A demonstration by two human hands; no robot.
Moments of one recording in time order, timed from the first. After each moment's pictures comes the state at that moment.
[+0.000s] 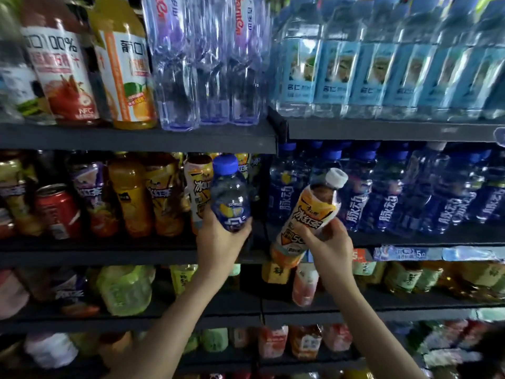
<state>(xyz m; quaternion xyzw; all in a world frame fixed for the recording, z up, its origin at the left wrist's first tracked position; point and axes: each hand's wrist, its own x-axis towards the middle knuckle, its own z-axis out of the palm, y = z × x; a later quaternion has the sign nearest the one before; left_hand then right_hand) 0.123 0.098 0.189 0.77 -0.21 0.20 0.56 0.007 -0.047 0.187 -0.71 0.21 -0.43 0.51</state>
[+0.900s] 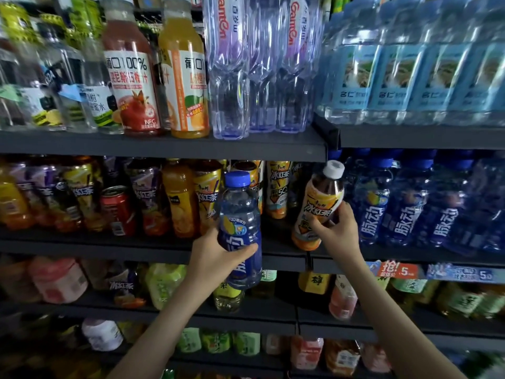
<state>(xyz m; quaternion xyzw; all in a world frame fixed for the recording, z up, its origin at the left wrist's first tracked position) 0.139 0.192 0.200 0.80 -0.22 0.02 0.56 0.086 -0.051 0.186 -0.76 0.14 -0.40 0.49</state>
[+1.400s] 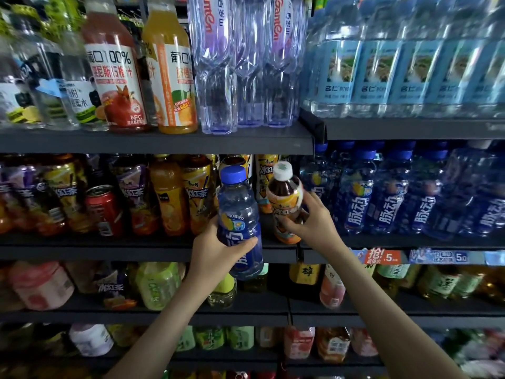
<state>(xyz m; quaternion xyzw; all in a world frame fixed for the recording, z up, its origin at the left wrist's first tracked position) 0.136 0.181 0.191 0.78 -0.24 0.03 0.58 0.087 -0.036 0.196 -0.86 0.05 -0.34 0.39</state>
